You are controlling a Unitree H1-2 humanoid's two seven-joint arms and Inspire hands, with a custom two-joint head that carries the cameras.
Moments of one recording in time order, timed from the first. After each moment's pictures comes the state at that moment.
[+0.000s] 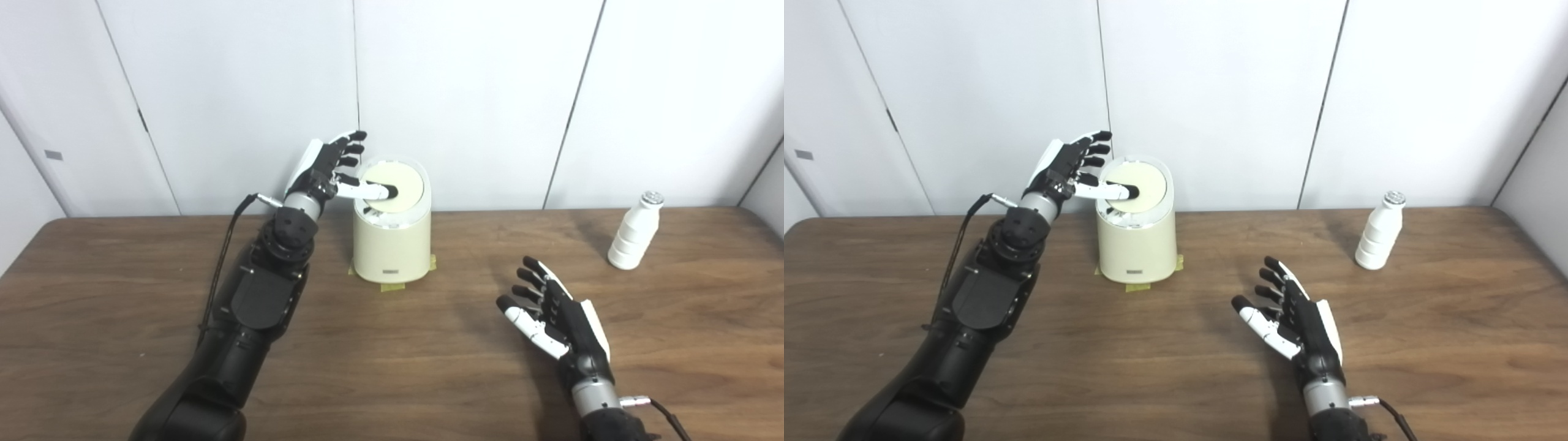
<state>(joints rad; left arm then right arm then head) -0.84 0.12 -0.18 0.51 0.27 0.28 -0.01 -0.05 -0.05 -0.01 -0.13 -0.14 0.18 -0.05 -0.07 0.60</state>
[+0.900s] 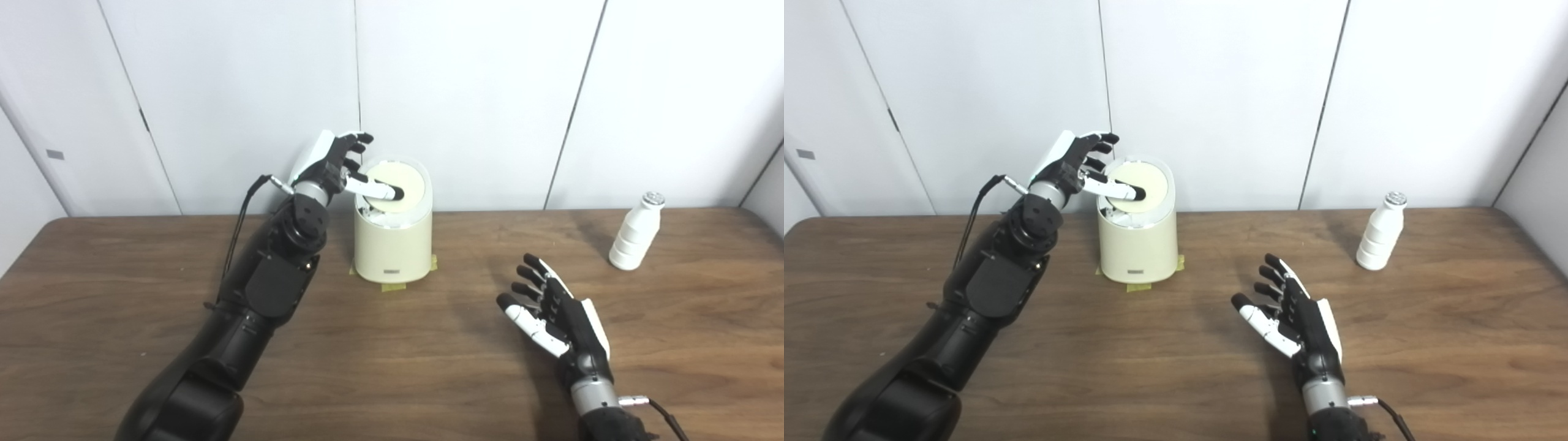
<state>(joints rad) -0.90 0.15 -0.31 0.52 0.43 0.38 -0.03 -0.06 -0.04 -0.01 -0.13 -0.11 0.18 -0.06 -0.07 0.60</state>
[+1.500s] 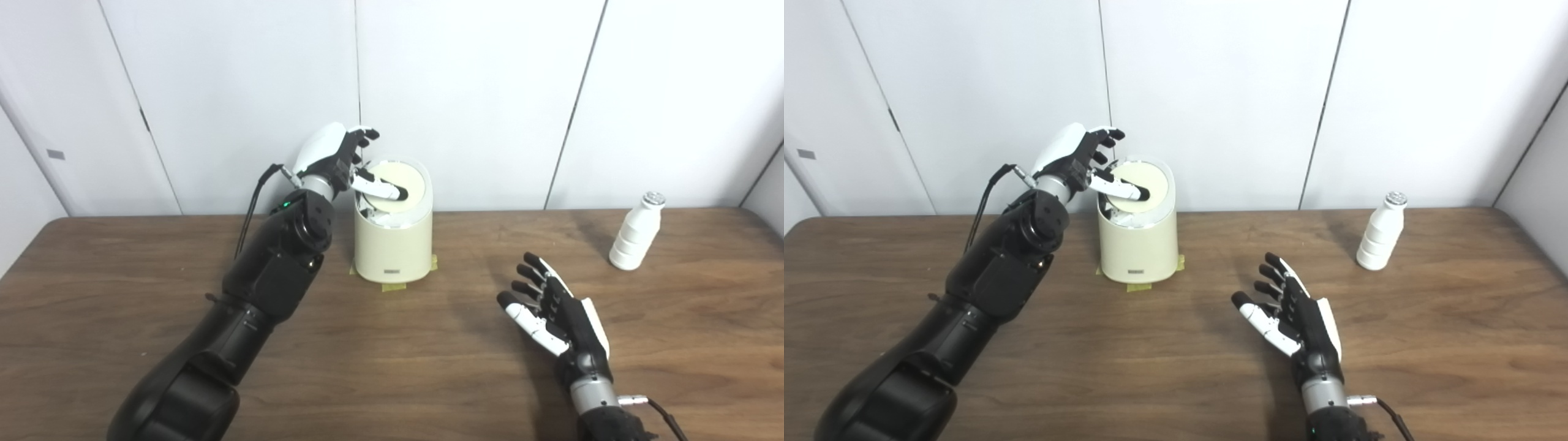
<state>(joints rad) -0.92 0.17 -0.40 0.52 0.56 0.36 -0.04 -0.06 -0.04 -0.02 -0.13 -0.10 0.18 -0.07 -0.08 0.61</state>
